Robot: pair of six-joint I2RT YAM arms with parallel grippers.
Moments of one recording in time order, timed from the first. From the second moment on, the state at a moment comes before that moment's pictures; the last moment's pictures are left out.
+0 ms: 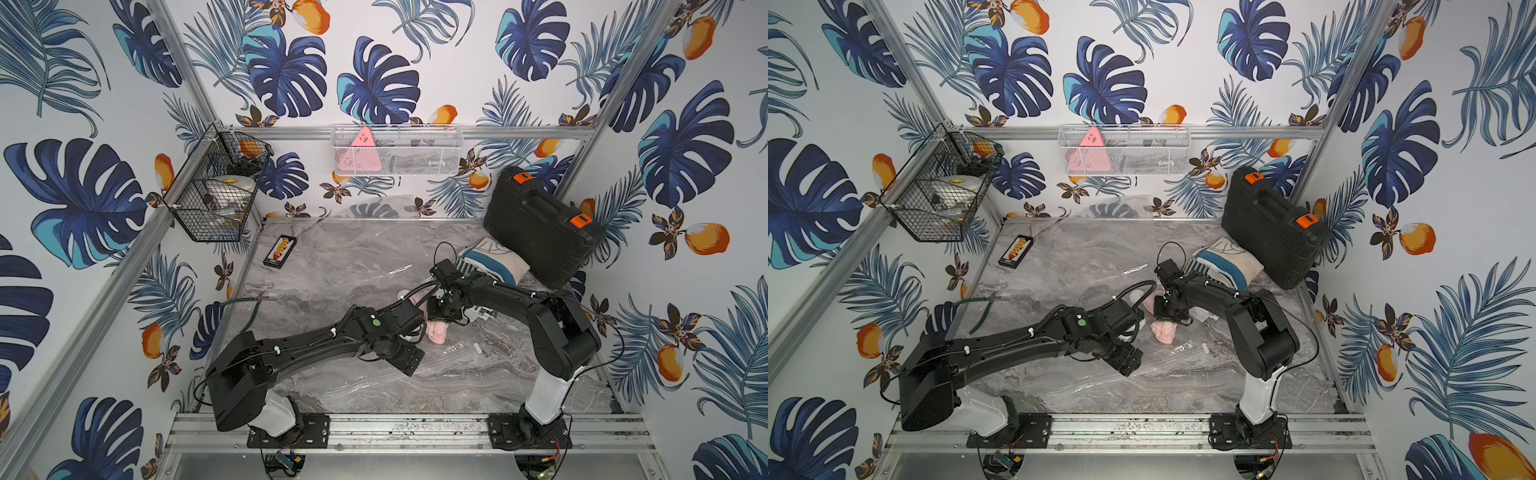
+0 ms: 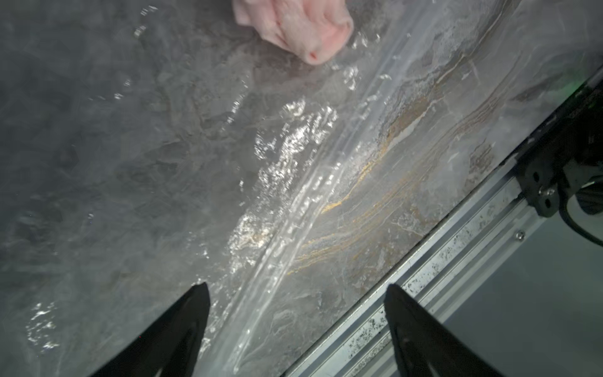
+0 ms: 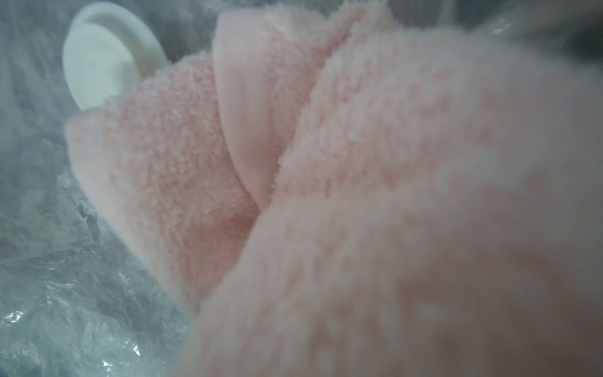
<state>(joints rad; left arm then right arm) -0.98 1.53 1.10 -0.80 0.06 -0.37 0.54 1.86 1.19 -0.65 -0.12 0.53</state>
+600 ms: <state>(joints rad) -1.03 1.77 1.15 -0.94 -0.15 -0.11 0.49 1.88 1.20 -0.65 -0.18 0.45</state>
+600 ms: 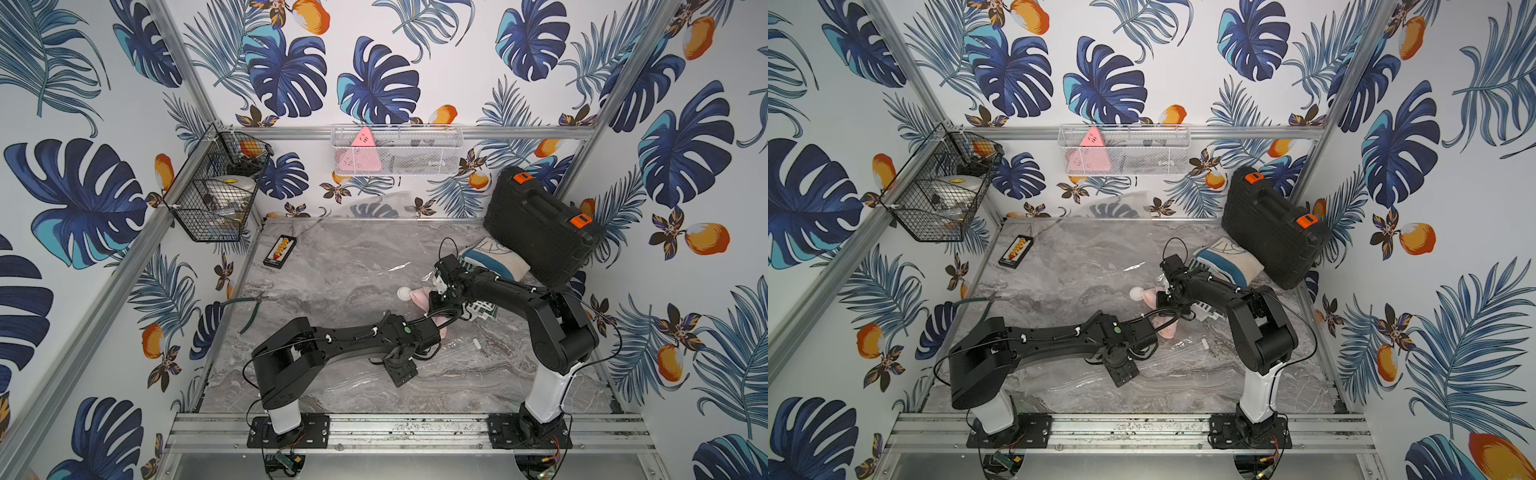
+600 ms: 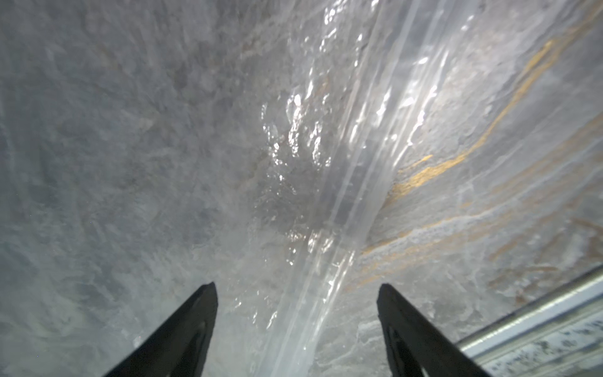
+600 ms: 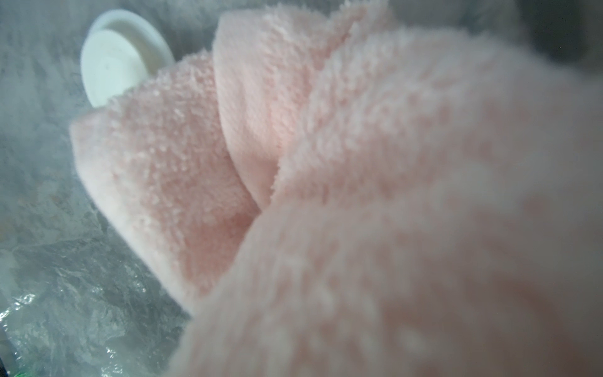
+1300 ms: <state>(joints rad) -1.01 1.77 1.12 -0.99 -0.09 -0.08 0.48 1.90 1.23 -0.67 -0.20 0.42</state>
